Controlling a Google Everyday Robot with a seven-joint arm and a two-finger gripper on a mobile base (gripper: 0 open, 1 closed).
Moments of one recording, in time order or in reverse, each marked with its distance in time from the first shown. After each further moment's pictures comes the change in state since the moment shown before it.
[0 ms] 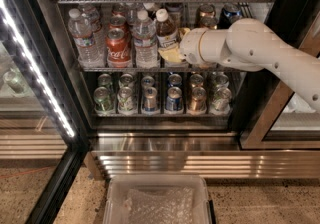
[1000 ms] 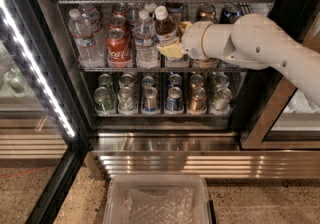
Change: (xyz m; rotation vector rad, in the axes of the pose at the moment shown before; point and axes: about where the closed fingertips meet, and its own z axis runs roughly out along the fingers) arm -0.022 -0.006 -0.014 0.038 -0.038 -0.040
